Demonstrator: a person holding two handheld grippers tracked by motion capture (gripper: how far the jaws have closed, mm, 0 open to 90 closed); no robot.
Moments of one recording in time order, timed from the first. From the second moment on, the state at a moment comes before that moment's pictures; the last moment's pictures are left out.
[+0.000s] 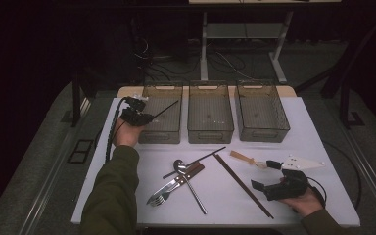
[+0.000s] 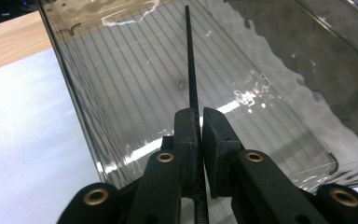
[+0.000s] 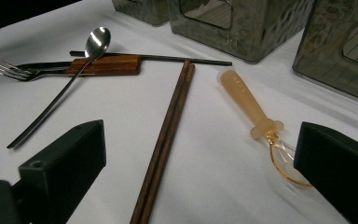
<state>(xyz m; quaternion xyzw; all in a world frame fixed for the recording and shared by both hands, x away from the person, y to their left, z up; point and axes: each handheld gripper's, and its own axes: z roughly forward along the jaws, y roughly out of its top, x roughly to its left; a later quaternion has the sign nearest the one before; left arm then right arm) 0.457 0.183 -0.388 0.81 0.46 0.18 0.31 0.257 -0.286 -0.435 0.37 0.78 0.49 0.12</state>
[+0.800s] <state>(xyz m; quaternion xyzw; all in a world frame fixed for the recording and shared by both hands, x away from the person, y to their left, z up) 0.419 0.180 -0.359 0.81 0.38 0.15 0.42 0.256 -0.286 -0.435 0.37 0.78 0.49 0.12</state>
